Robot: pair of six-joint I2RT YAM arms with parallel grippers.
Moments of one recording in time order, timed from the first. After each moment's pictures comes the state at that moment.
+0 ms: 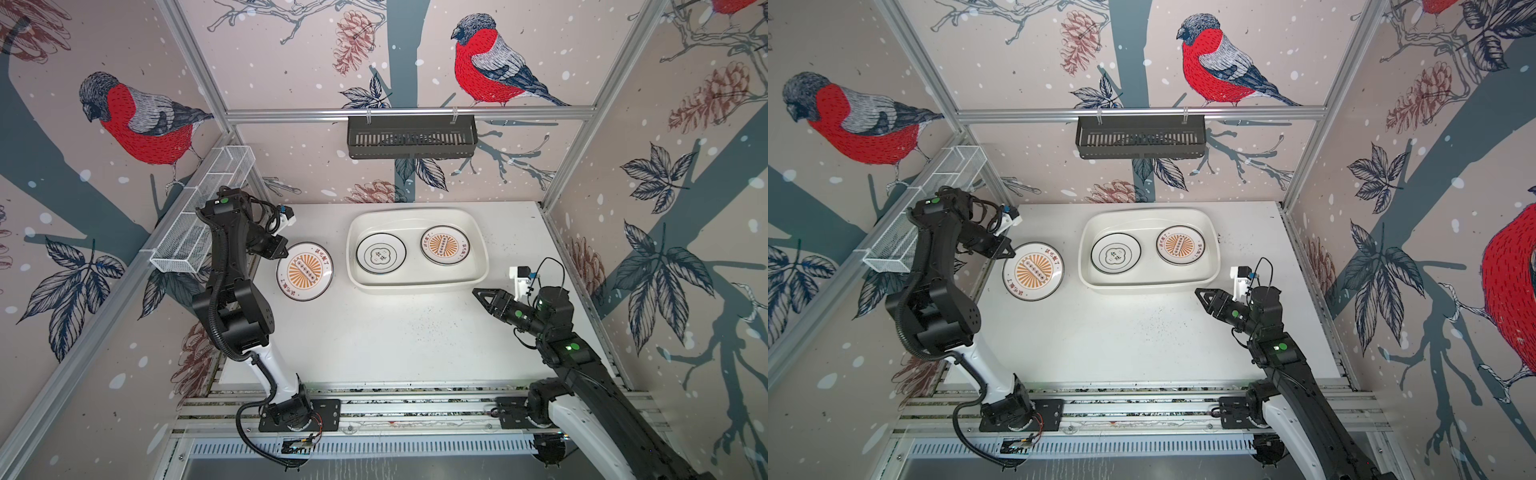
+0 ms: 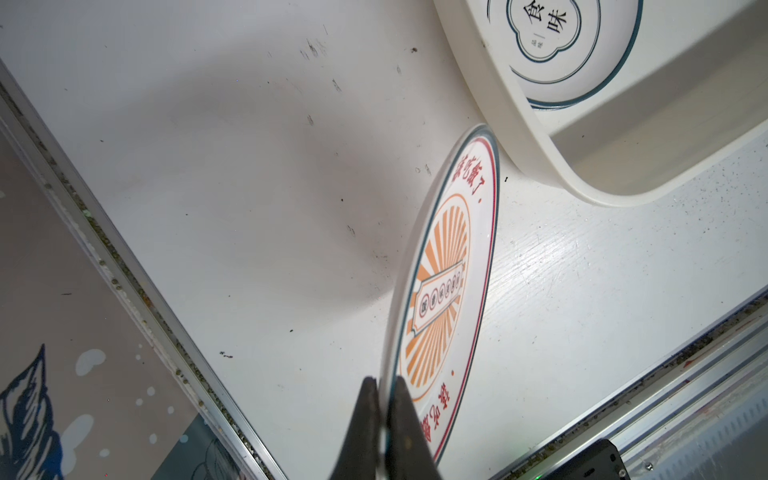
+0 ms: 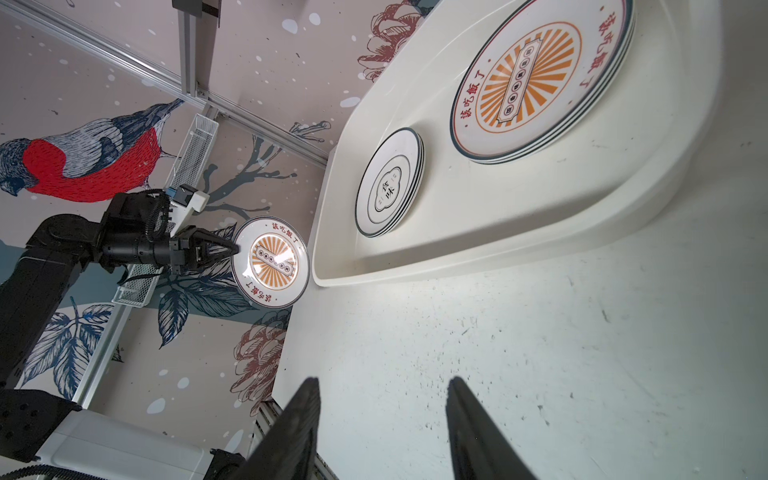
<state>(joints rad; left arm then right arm) 0.33 1.86 1.92 -1.45 0.37 0.80 0.23 0.65 0.38 -0.07 -0.58 0.81</state>
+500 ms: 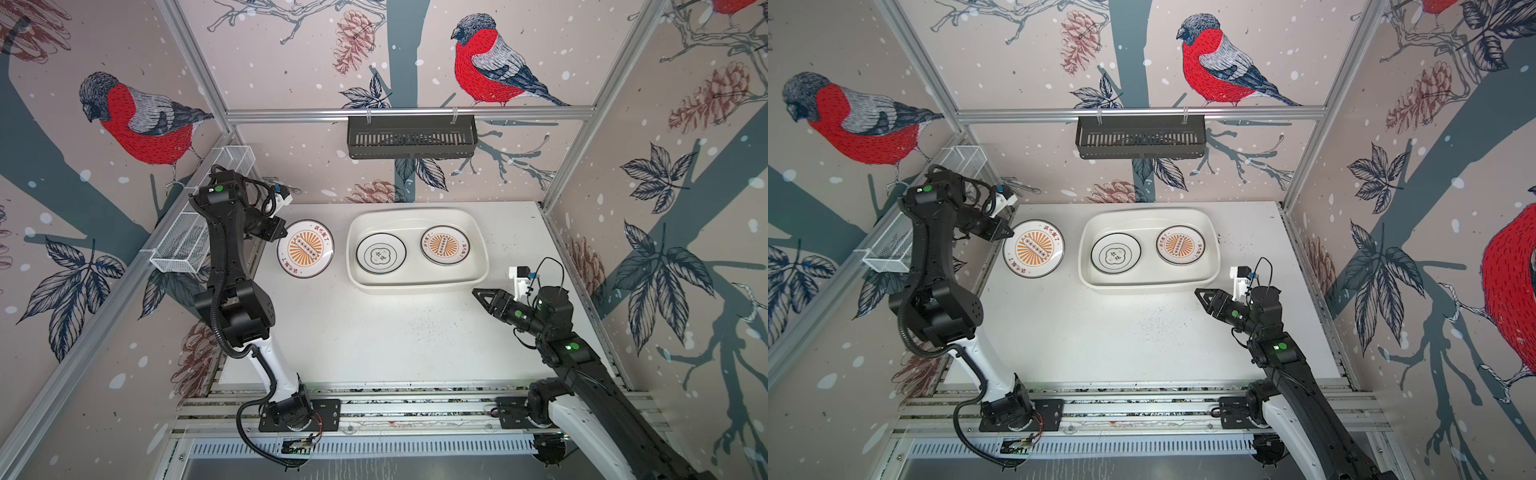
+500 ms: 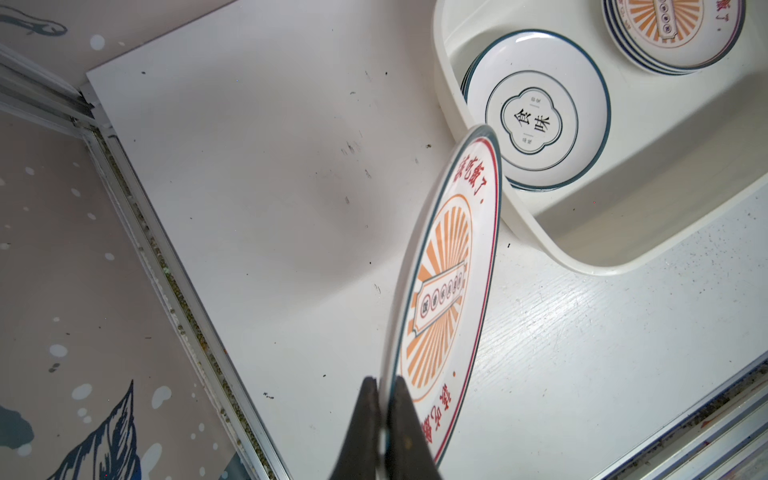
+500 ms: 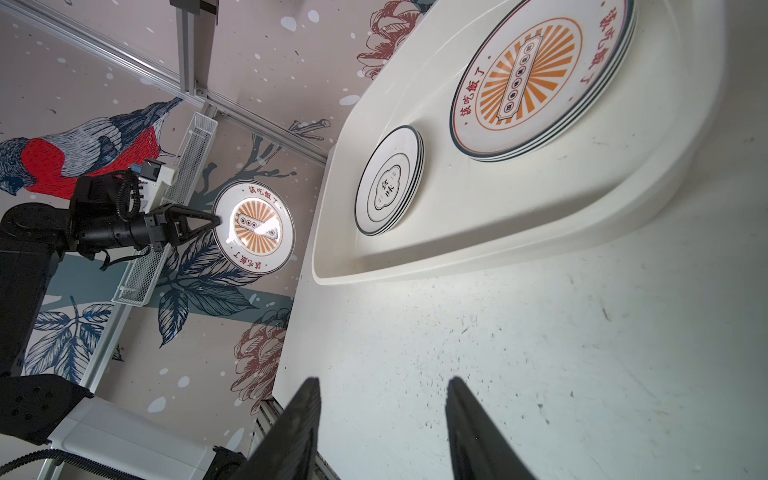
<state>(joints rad) 0.32 1.92 2.15 -1.46 0.43 0.76 0.23 0.65 0.38 -0.07 -0.58 0.81</state>
